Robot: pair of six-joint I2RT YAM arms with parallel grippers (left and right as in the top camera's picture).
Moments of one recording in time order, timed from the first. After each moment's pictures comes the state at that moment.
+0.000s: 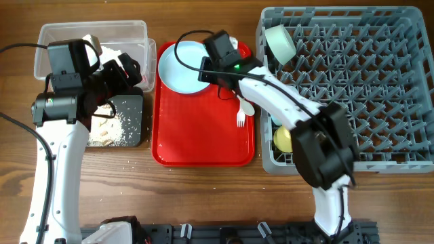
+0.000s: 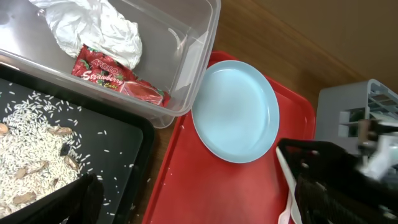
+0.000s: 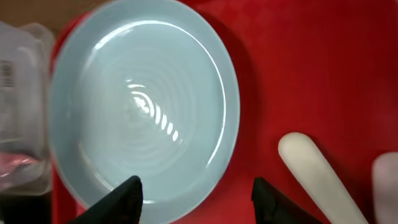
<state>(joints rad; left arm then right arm) 0.09 1.35 1.25 -0.76 0.19 -0.42 0.59 2.14 1.62 -0.47 0.04 0.74</state>
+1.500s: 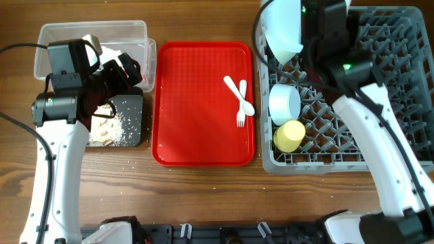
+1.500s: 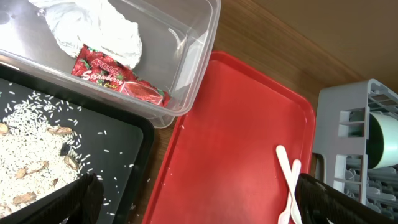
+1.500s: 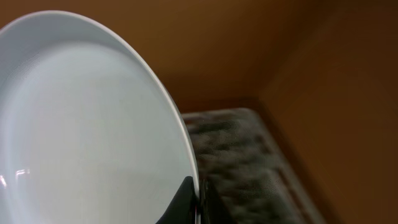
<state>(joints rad) 0.09 1.35 1.25 -0.76 0.19 -0.42 0.32 1.57 1.61 -0.63 0.83 0.04</state>
